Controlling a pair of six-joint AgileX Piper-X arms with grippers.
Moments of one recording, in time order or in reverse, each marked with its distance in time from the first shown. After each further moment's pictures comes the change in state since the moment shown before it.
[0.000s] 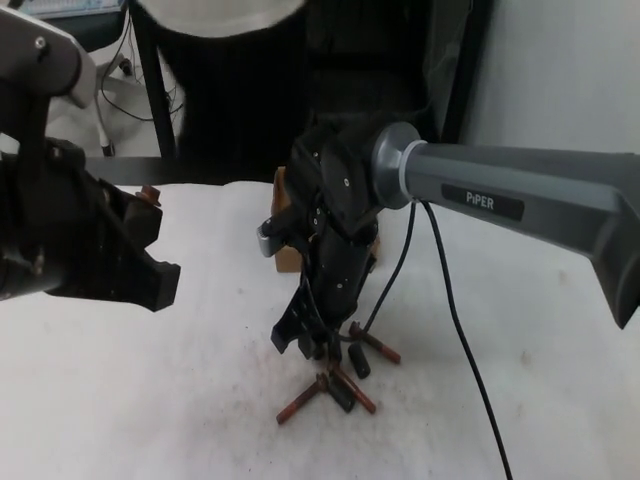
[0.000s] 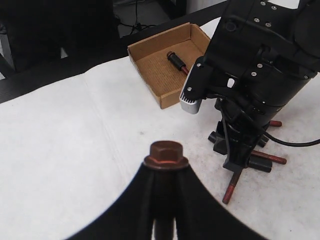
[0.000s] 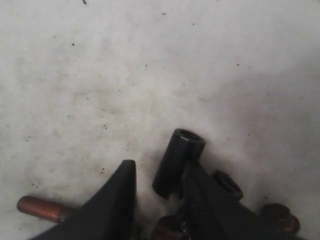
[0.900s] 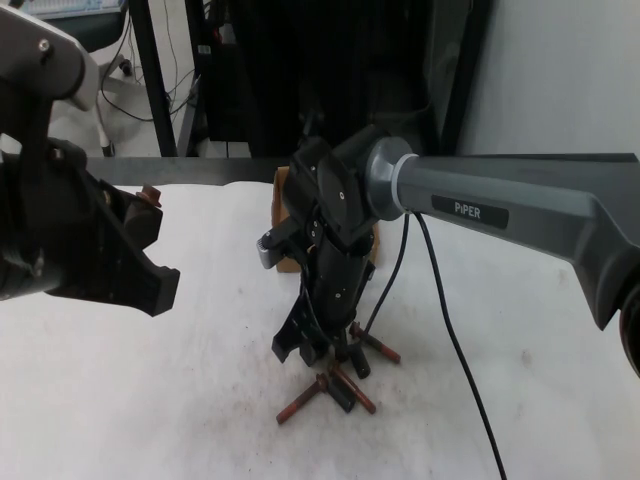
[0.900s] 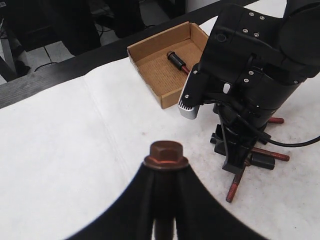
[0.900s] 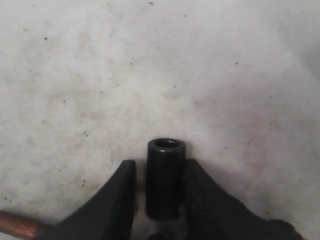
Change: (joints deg) left arm 0.0 0.0 0.0 0.0 0.0 1.6; right arm 0.0 1.8 -0.3 -0.8 0.4 -0.3
